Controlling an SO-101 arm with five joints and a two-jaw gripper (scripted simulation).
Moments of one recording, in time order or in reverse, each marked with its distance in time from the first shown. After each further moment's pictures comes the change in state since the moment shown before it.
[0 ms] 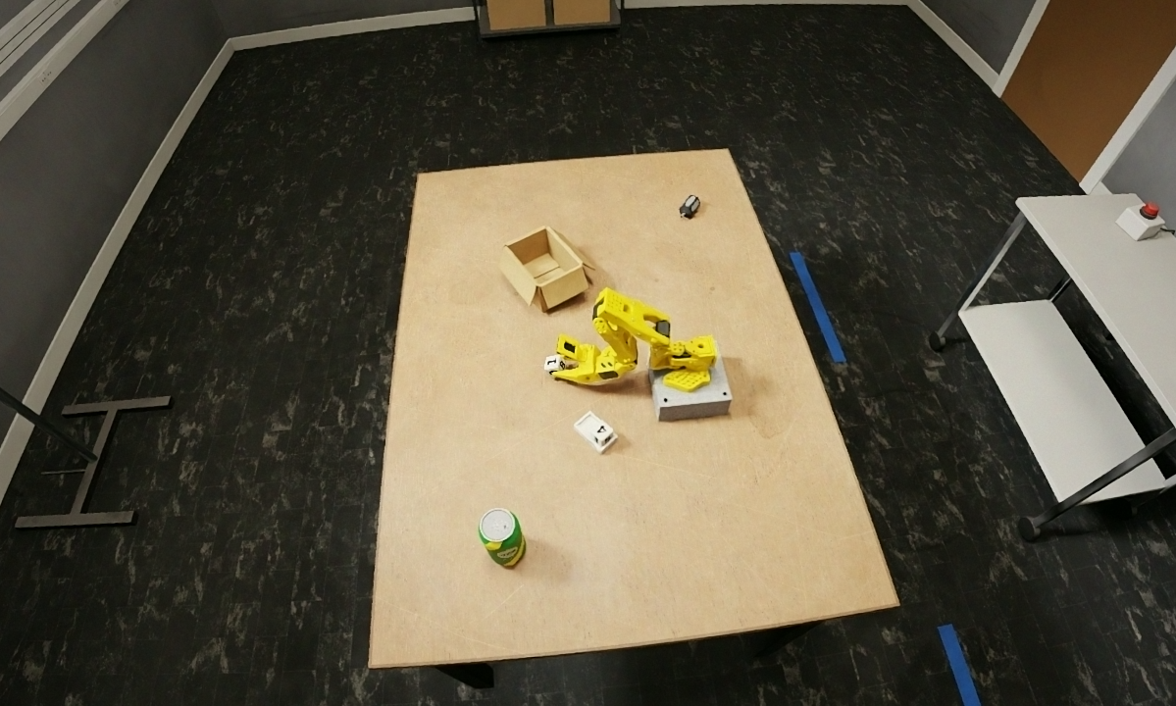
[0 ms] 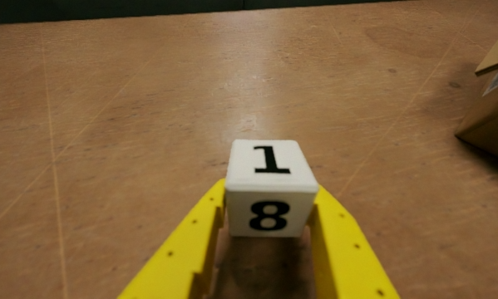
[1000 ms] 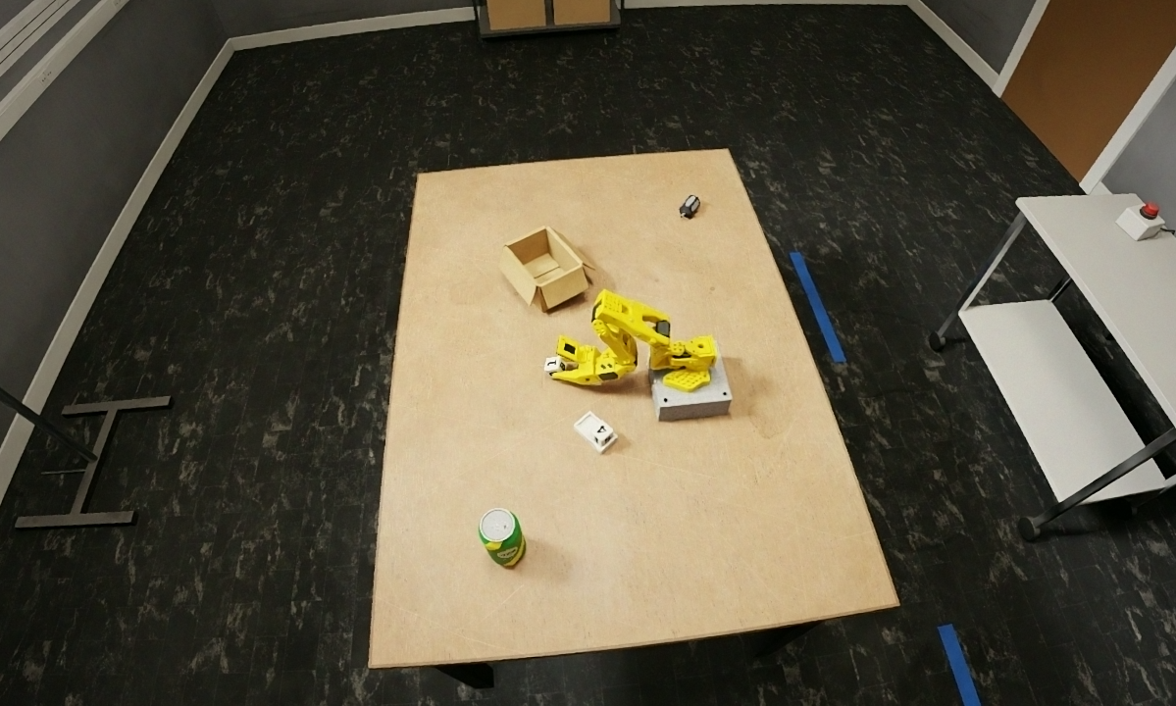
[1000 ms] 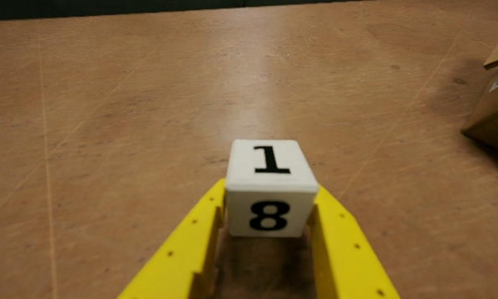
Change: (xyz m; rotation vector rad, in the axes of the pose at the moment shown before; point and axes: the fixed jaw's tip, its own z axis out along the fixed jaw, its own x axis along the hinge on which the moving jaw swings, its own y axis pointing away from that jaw) arm 0.004 0.000 0.002 0.000 -0.001 0.000
